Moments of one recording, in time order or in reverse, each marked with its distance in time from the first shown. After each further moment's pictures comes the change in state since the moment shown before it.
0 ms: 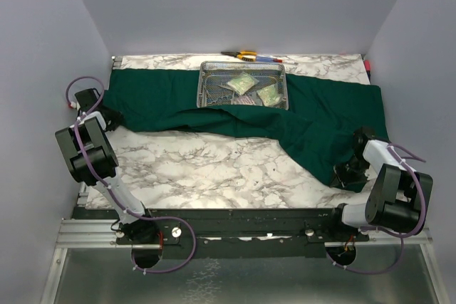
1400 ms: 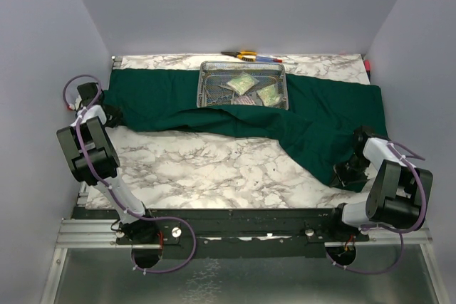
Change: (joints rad) left arm -0.039 -0.010 0.085 -0.179 -0.108 -0.169; right arm 0.000 0.034 0.015 -0.011 0.000 -0.011
